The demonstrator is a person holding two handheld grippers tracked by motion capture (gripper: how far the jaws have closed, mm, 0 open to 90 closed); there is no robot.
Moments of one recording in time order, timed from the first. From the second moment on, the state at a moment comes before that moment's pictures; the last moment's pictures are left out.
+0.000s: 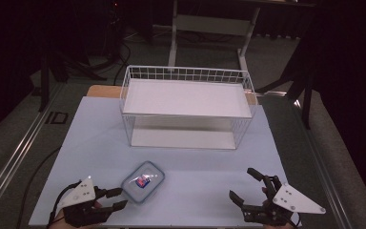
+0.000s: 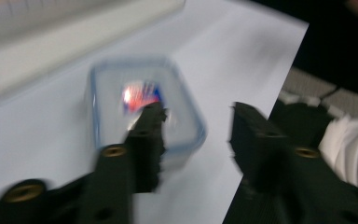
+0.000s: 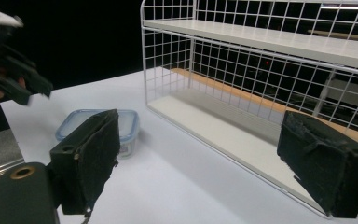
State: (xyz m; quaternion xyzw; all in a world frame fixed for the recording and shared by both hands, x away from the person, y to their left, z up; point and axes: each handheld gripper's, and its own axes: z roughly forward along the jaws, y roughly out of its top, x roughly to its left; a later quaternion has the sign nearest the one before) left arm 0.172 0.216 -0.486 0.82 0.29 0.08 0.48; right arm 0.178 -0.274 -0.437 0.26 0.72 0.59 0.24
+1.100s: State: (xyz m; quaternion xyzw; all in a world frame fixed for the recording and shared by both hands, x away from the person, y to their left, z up) left arm 0.228 0.200 -0.525 0.85 0.36 0.08 0.37; right arm 0.179 -0.271 -0.438 0.25 0.73 0.59 0.23
